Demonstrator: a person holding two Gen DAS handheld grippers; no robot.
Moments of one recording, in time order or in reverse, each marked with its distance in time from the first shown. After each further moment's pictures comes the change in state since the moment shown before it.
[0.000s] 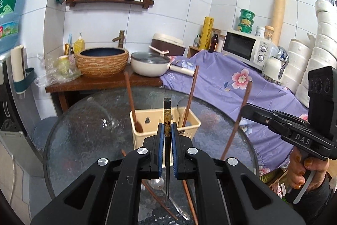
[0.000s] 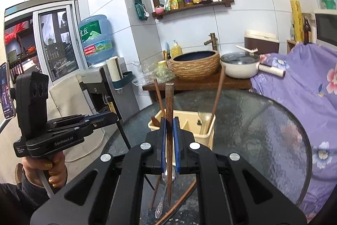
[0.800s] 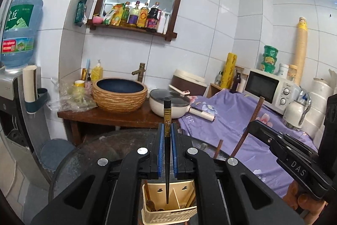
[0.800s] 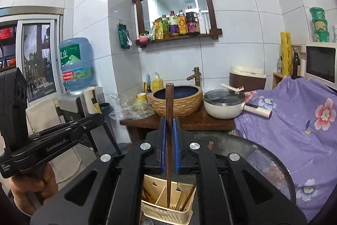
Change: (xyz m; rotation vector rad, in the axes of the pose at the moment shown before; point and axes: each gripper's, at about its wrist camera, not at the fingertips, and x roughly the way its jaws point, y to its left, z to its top) left arm 0.035 0.012 0.096 -0.094 -0.192 0.147; right arm 0.045 -0.006 0.093 -0.047 -0.171 -0.159
